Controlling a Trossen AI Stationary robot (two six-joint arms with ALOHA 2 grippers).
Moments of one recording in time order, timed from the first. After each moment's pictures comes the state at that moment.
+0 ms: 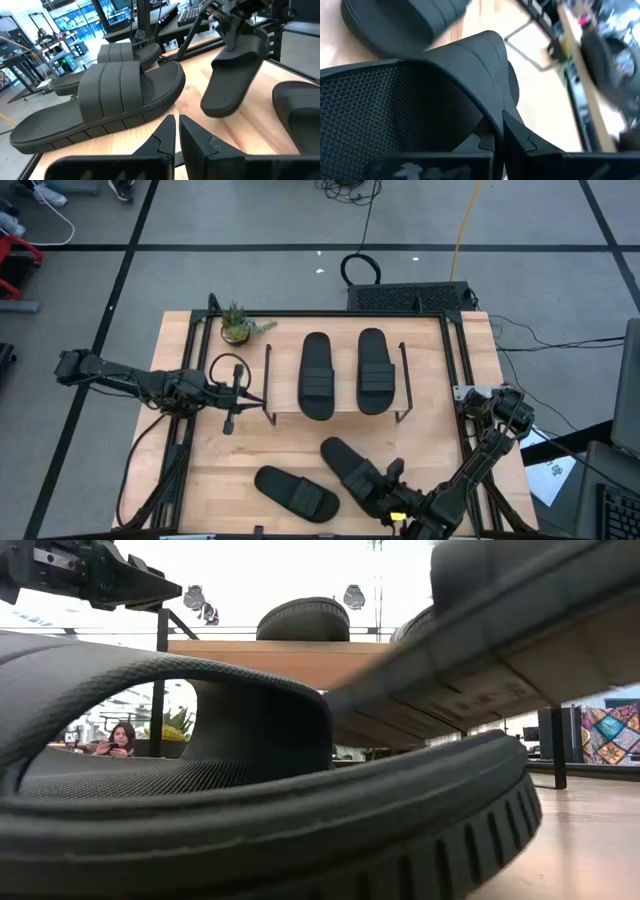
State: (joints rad) left arm -0.17 0.63 0.31 0.15 -0.05 0.30; right arm 0.93 1.95 1.34 -0.80 1.07 0.46
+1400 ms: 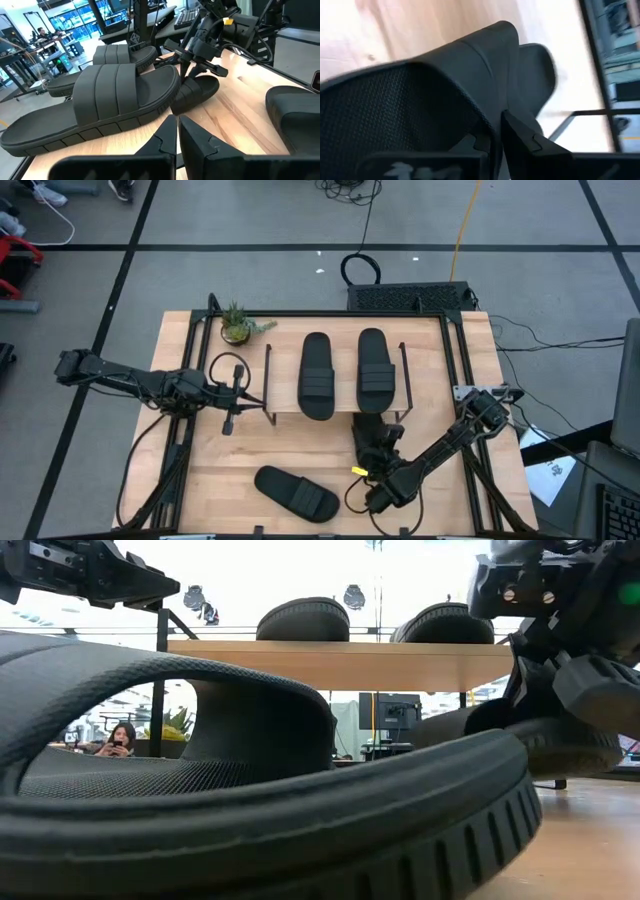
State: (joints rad) left arm -0.17 0.63 0.31 0.16 -0.03 0.28; right arm 0.69 2.06 1.35 -1.20 0.76 1.03
